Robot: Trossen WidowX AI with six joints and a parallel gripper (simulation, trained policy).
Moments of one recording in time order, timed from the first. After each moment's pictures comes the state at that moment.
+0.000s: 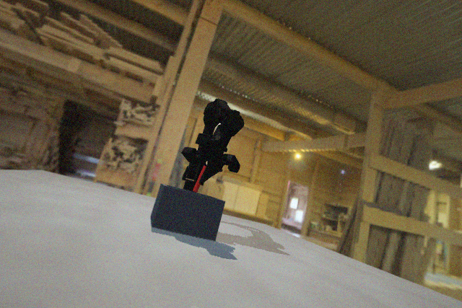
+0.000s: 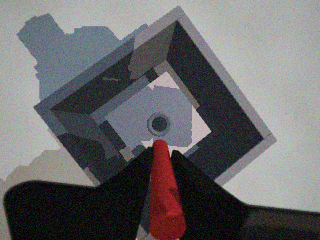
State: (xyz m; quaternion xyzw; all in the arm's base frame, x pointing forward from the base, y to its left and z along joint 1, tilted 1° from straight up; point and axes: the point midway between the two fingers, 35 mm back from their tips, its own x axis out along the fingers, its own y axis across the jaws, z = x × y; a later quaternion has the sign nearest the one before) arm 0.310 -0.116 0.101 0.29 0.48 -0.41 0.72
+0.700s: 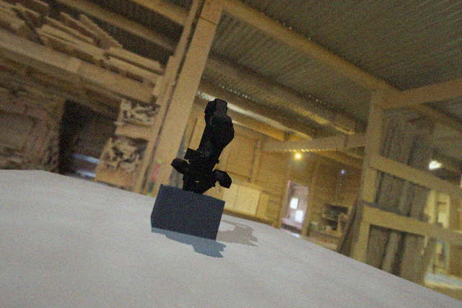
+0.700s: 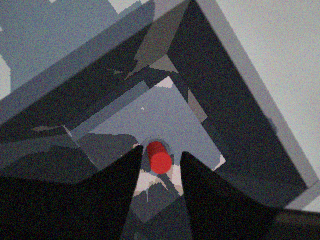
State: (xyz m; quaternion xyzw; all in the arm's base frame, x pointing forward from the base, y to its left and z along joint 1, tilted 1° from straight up) arm 0.324 -0.141 0.052 0.28 0.52 -0.40 0.70
